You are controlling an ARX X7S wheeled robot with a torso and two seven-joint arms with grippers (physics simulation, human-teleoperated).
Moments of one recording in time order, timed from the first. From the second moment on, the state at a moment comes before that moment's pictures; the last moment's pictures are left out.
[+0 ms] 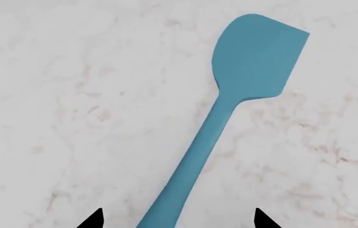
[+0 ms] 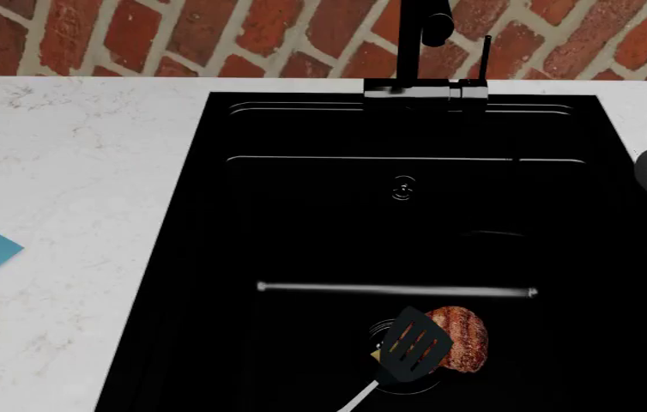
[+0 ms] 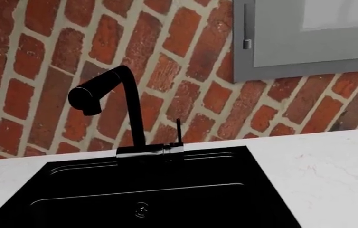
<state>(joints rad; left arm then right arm) -1.60 -1.19 1.46 -0.15 -1.85 -1.00 -0.46 0.64 0.54 0.10 -0.52 1.03 1.05 0.55</state>
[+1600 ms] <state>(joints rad) -1.74 -0.91 1.46 -0.10 -1.48 -0.89 -0.31 0.60 0.56 0.12 -0.53 1.05 1.02 0.57</state>
